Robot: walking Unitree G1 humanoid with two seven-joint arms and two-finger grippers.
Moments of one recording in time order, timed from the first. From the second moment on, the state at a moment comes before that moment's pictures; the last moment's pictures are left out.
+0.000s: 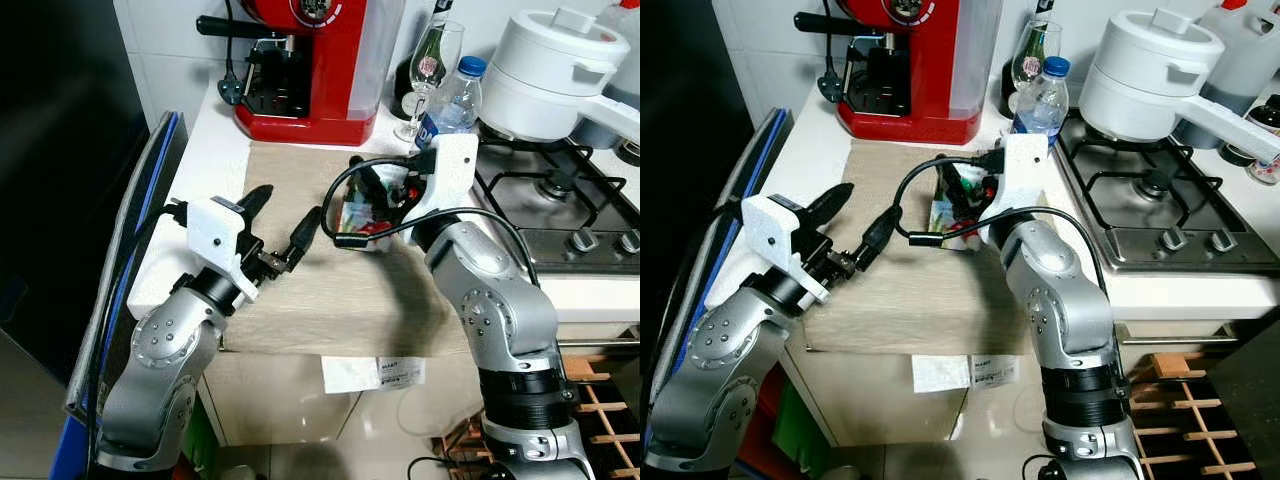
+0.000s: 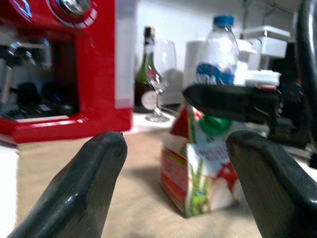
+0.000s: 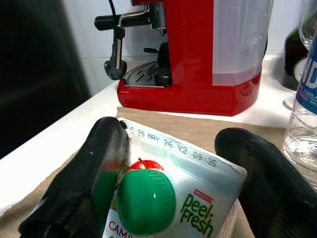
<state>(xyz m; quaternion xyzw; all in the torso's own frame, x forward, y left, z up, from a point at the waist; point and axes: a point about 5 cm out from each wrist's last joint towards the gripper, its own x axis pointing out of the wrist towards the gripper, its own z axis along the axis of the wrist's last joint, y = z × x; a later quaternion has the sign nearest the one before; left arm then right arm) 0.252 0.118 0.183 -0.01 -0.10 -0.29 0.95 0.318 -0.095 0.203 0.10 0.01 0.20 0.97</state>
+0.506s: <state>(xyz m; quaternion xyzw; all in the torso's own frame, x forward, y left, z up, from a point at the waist) 0.254 0.115 0.184 -0.01 -0.10 -0.30 0.95 0.318 -0.095 0.201 0.11 0.01 0.21 0.97</state>
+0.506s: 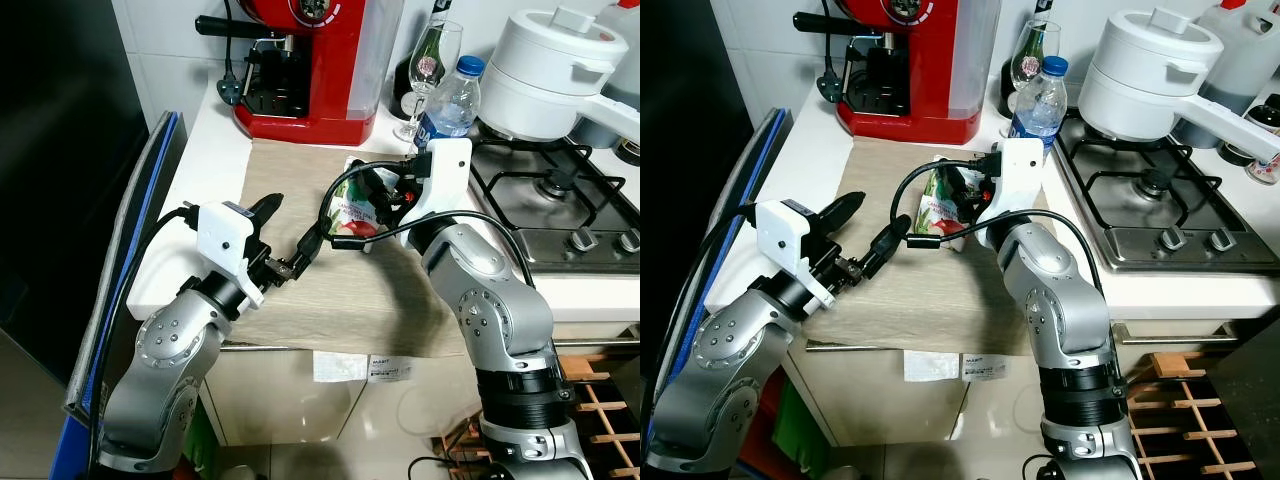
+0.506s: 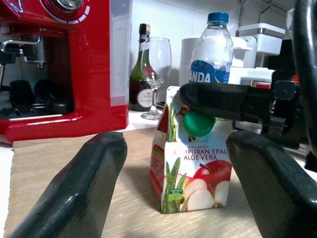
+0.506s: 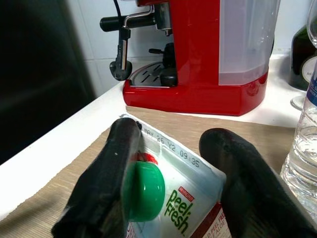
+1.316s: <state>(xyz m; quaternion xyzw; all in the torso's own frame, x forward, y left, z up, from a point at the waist) 0.267 0.118 0.177 -0.04 -0.07 -0.19 0.98 0.332 -0.123 0.200 0.08 -0.06 0.12 0.99</state>
